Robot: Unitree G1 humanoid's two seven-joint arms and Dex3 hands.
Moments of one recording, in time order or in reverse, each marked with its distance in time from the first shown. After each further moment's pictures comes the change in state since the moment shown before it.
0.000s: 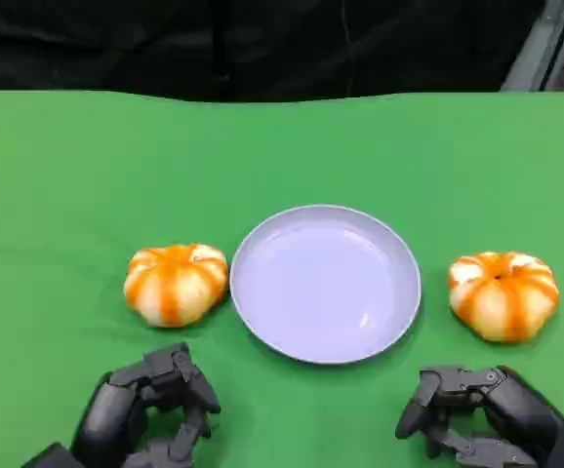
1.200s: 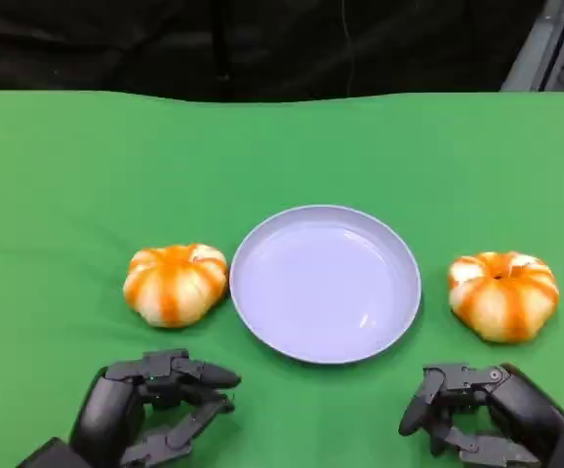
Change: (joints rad) left arm -0.012 -0.002 0.003 0.004 0.007 -0.001 0.050; right arm -0.004 0.000 -0.017 0.011 -0.001 -0.004 0.008
